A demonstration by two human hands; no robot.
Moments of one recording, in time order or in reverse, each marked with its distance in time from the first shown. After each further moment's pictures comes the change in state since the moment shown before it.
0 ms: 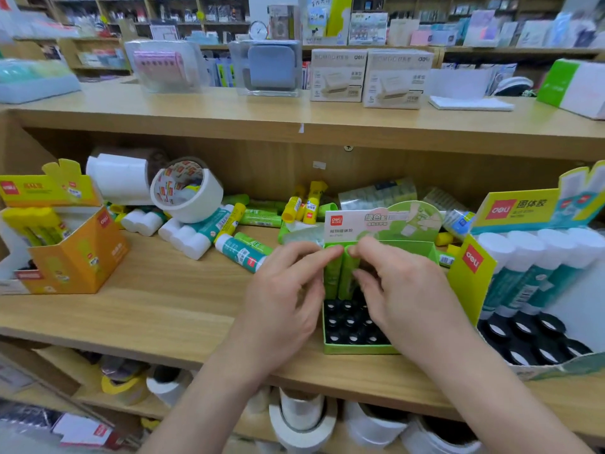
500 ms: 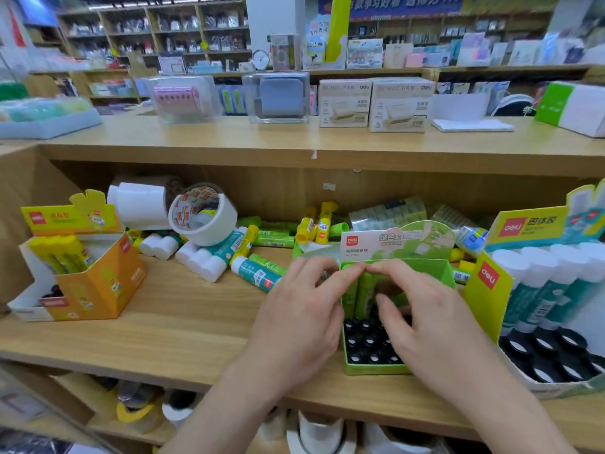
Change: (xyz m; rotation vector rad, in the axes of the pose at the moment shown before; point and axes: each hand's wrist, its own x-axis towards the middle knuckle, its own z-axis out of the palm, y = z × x) left_hand 0.009 0.006 -0.014 0.261 -0.177 0.052; right_hand -0.011 -0.011 -0.007 0.141 -0.062 0.173
